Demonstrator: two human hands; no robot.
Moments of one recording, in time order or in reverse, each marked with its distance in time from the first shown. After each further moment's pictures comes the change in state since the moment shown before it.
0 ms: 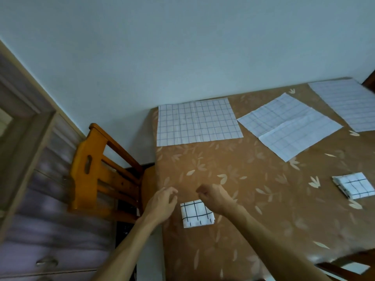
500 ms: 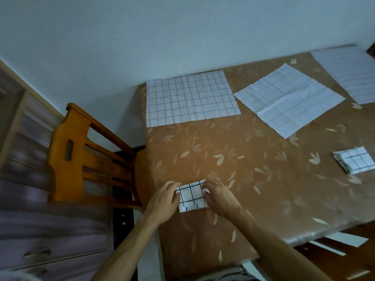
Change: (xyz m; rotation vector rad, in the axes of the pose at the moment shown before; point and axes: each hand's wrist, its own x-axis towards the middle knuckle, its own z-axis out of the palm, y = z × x) left_hand -0.005 -0.018 0.058 0.090 -0.121 0.113; right_hand -0.019 0.063 0.062 -0.127 0.036 -0.010
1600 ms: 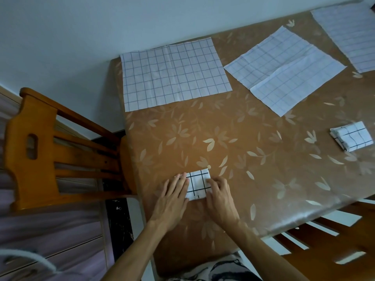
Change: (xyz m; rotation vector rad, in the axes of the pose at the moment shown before) left_hand 0.009 0.007 0.078 0.489 -0.123 0.241; right_hand -0.036 0.033 0.051 0.139 0.204 0.232
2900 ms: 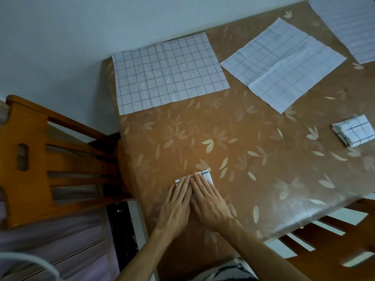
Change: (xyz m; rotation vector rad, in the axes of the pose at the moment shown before) left_hand 0.008 0.010 0.014 -0.061 0.094 0.030; right_hand 0.012 -0.008 0.029 -0.249 -0.061 -0.288
